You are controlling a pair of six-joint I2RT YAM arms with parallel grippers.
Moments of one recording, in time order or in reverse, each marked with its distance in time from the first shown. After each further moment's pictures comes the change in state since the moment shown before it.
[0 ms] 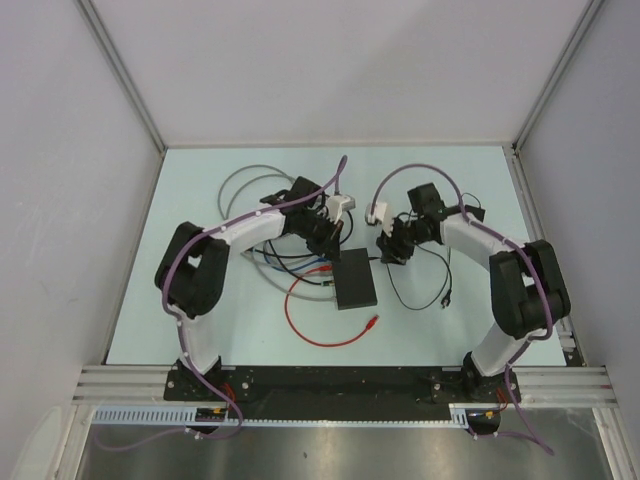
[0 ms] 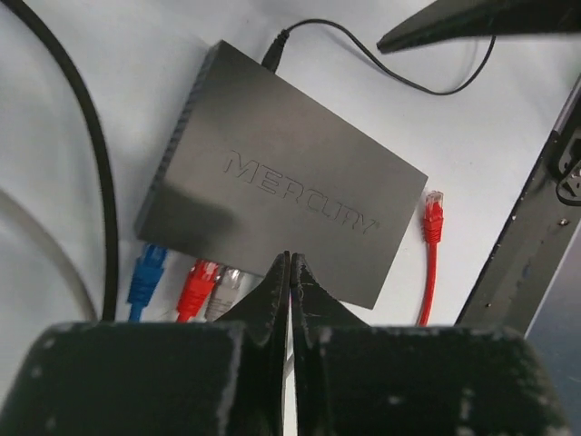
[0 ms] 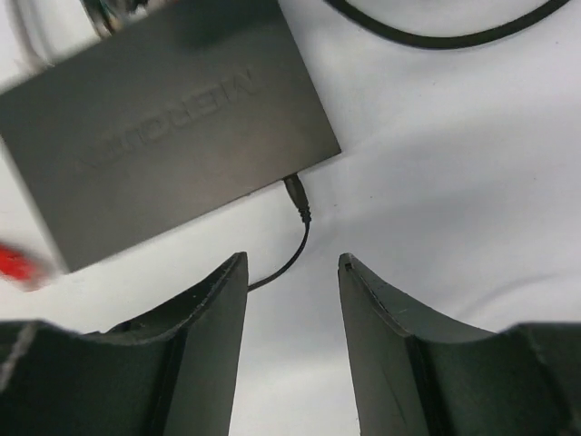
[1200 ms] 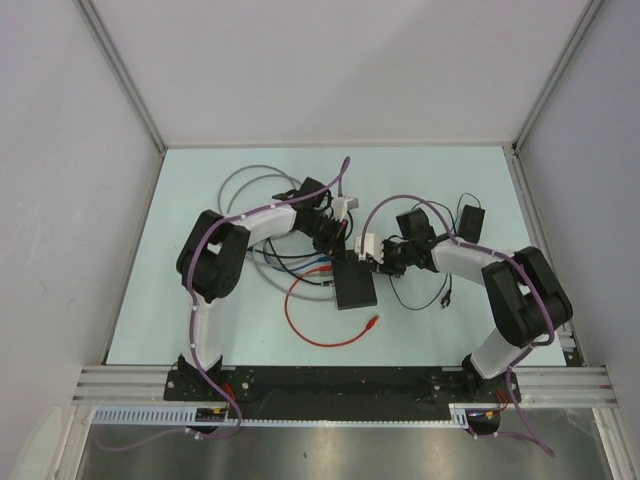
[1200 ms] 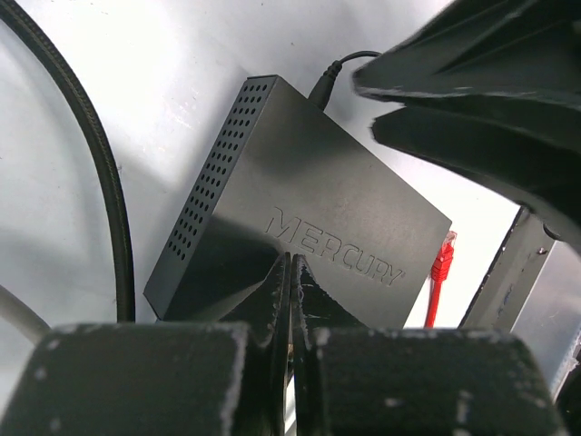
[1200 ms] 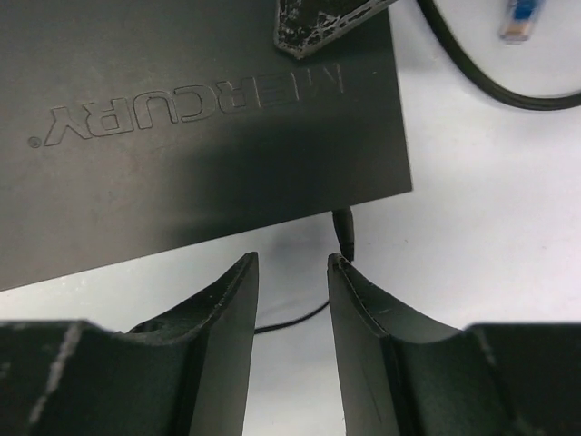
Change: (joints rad) left arm 0.008 0.207 0.107 0.016 0.058 -0.086; right arm 0.121 -0.091 -0.341 0.383 0.111 -0.225
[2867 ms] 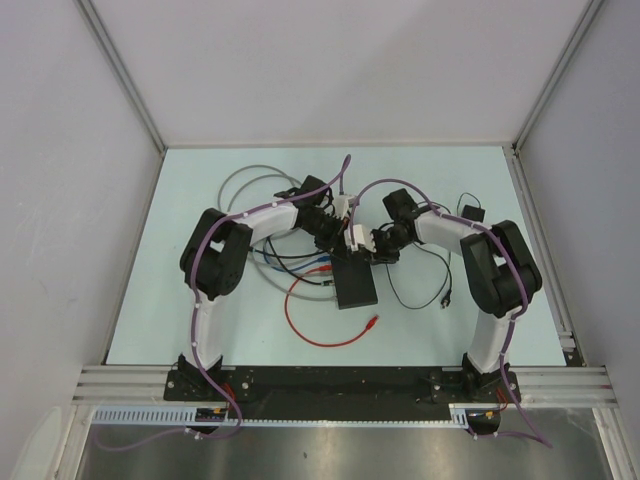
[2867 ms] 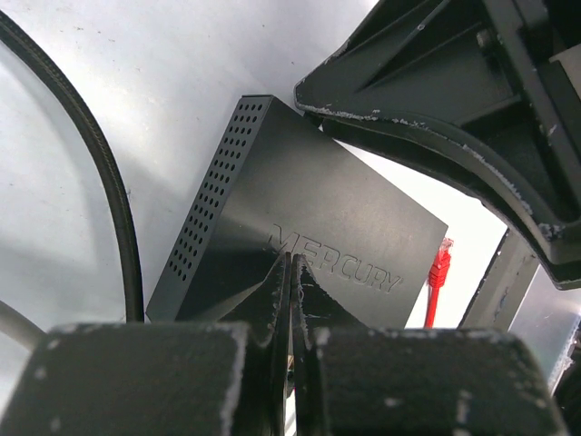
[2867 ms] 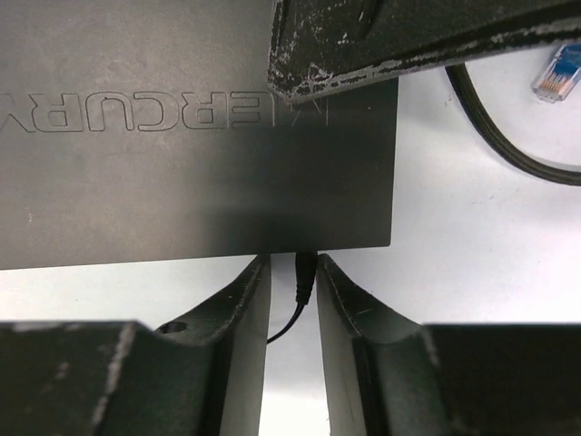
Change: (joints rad) left arm 0.005 0.033 0.041 -0.008 0.019 0.001; right arm -0.005 0.253 0.336 -0.343 -0.043 -0.229
